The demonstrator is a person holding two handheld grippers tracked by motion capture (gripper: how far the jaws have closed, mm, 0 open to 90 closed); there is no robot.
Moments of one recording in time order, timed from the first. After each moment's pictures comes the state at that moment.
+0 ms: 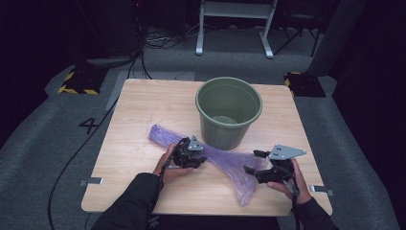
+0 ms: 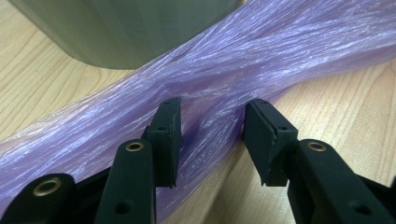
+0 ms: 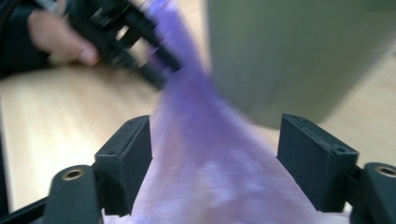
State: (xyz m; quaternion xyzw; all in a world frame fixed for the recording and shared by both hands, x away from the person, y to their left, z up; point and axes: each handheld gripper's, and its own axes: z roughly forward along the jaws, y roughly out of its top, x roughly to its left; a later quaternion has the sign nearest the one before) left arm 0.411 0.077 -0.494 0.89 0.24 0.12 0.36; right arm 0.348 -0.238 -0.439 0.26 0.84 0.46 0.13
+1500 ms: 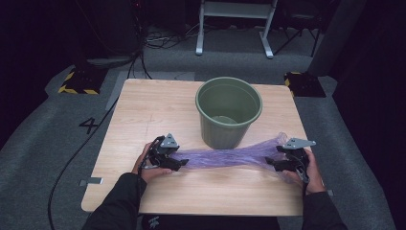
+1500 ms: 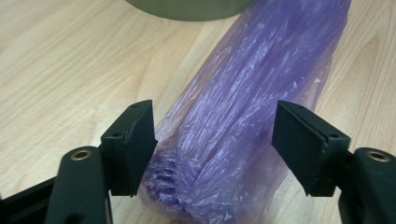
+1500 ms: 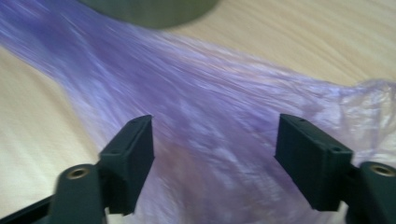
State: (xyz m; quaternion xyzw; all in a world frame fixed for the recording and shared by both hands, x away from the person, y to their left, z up) left arm 0.403 0.147 -0.485 0.88 0.28 0.09 0.38; right arm 0.396 -0.315 -0.470 0.36 0.84 0.36 0.18
